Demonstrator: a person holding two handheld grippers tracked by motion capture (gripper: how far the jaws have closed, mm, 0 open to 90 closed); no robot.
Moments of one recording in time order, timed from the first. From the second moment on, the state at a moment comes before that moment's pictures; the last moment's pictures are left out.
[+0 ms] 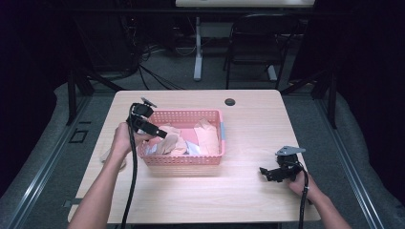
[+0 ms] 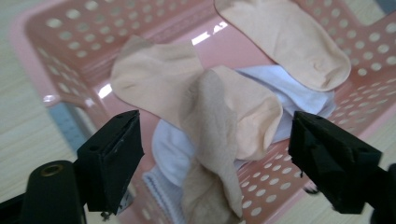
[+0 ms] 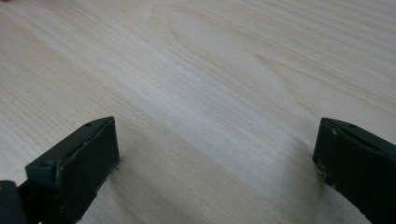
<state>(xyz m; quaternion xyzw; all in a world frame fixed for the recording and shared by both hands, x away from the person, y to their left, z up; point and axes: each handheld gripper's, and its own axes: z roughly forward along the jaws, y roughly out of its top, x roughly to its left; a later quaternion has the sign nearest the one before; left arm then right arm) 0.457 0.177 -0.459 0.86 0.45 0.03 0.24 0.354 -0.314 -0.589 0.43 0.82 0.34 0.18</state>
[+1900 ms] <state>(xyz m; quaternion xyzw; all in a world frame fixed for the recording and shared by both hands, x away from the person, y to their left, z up) 0.463 0.156 -0.426 0.88 0.42 0.05 0.22 0.354 -0.314 -0.589 0.43 0.82 0.34 0.18</state>
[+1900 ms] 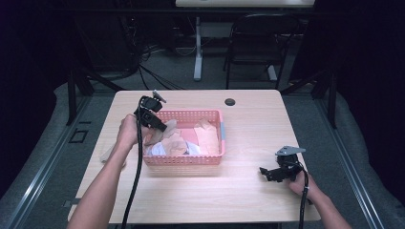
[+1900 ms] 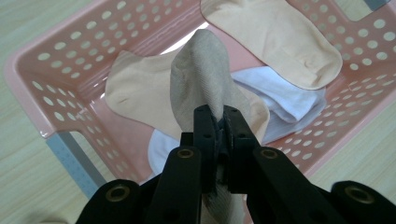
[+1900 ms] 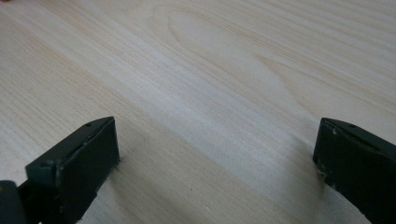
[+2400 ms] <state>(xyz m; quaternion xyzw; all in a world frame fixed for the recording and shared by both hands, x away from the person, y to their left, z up) 0.461 0.161 -0.397 0.88 0.42 0.06 0.23 0.354 -0.314 -0.589 0.43 0.82 0.34 0.18</state>
